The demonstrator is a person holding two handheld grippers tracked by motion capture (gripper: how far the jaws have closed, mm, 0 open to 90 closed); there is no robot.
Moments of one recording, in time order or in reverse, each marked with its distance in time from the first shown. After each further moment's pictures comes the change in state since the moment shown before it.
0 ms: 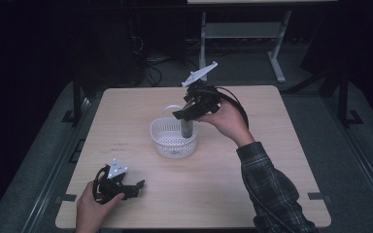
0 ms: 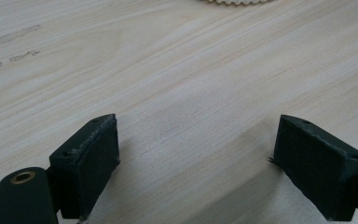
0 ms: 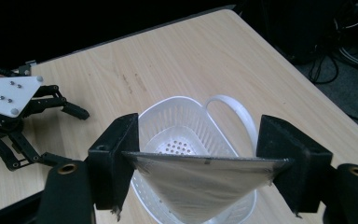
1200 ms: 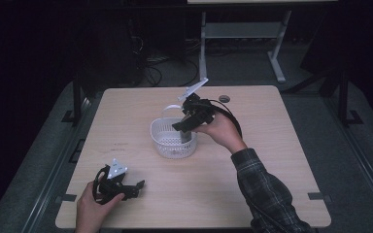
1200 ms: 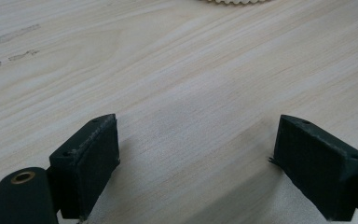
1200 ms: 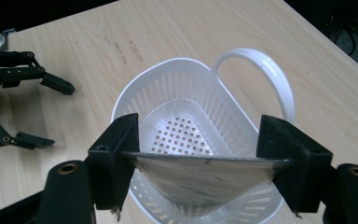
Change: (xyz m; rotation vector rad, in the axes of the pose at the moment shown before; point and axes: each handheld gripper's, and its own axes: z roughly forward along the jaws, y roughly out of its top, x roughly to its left) left arm 0.000 -0.001 0.000 -0.003 0.001 0.001; right arm -0.001 -0.028 0.044 0.084 0.013 0.018
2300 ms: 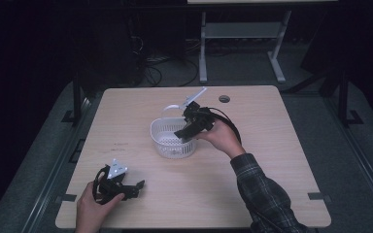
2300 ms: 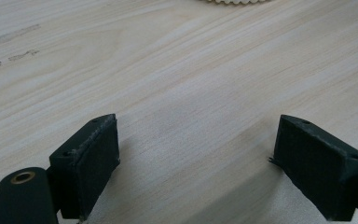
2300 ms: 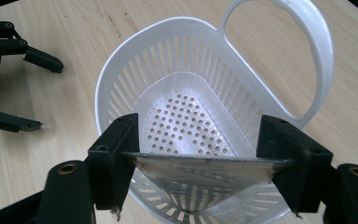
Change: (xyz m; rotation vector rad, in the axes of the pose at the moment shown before) left arm 0.000 0.000 0.000 0.002 0.000 0.001; right arm -0.003 -0.021 0.023 0.051 0.016 0.019
